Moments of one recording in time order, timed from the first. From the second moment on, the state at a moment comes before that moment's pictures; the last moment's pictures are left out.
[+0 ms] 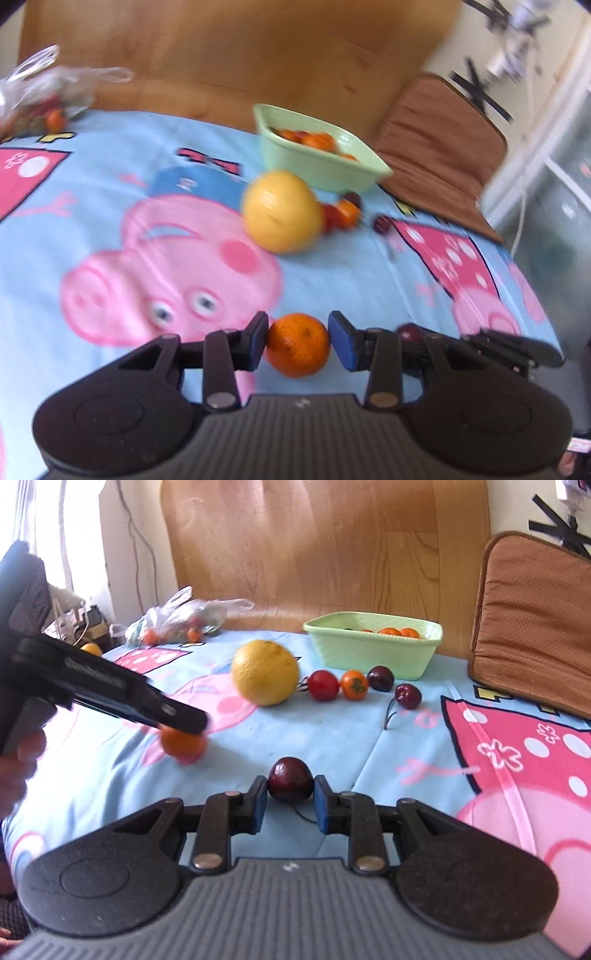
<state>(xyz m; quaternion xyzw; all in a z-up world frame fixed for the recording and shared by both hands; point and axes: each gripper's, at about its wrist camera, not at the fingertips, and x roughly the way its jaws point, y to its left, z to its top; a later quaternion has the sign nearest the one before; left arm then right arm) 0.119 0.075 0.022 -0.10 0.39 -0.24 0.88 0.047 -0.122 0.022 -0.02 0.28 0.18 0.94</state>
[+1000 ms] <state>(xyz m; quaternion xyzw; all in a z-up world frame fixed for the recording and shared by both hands) 0.059 0.041 0.013 0.00 0.33 -0.19 0.93 0.020 -0.118 0.016 -0.03 0.27 0.16 0.95</state>
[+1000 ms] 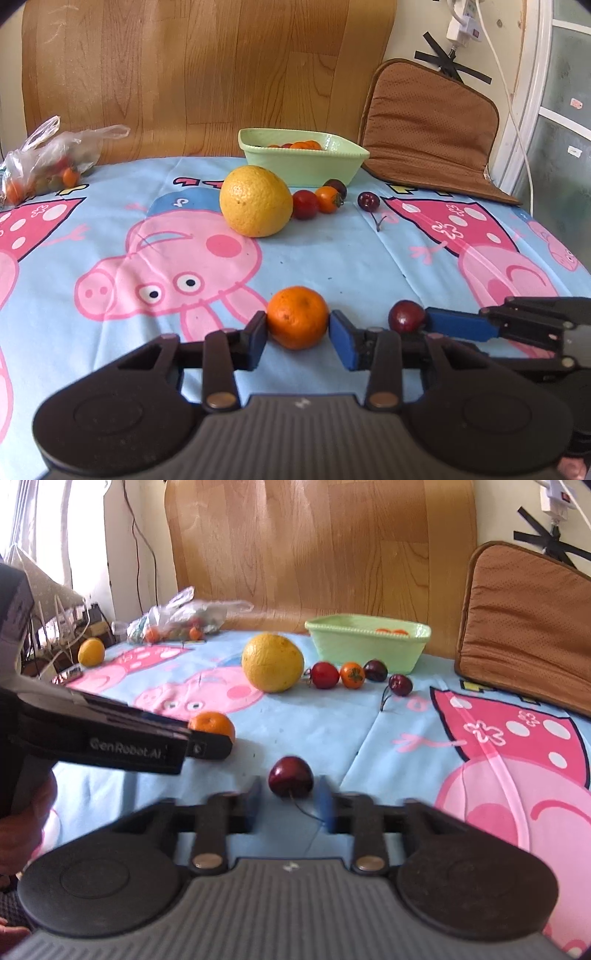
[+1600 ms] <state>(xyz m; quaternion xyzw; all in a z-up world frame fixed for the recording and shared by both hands) 0.027 0.001 0.011 0.03 0.33 -0.22 0.92 -0.017 -0.146 0.013 -0.01 0.27 0.13 0.96</state>
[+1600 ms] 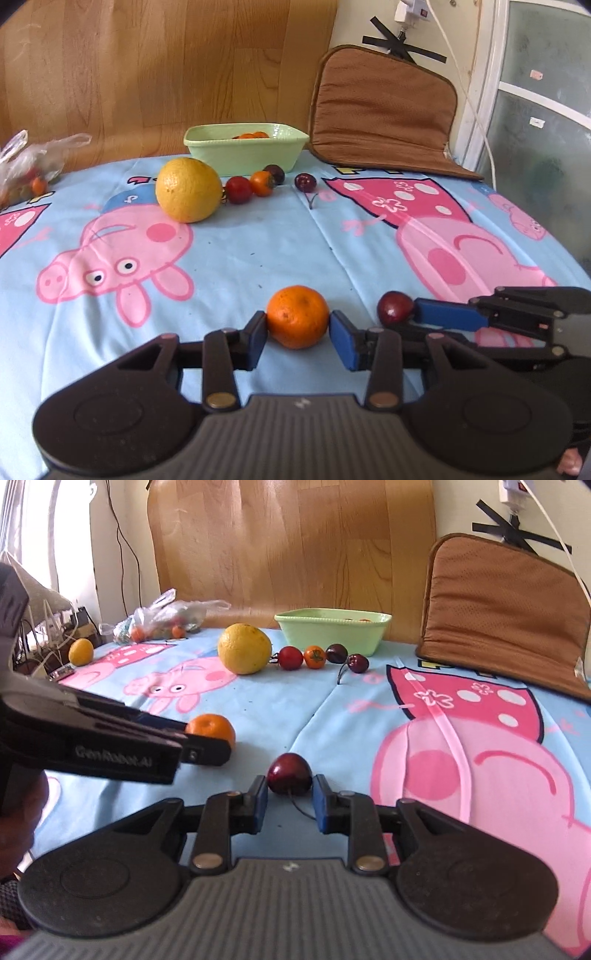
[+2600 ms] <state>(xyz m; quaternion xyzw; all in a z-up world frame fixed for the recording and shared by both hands) 0.158 -0.005 0.077 0.01 0.28 -0.21 0.94 0.096 -0.167 0.065 0.03 0.20 0.14 0.97</state>
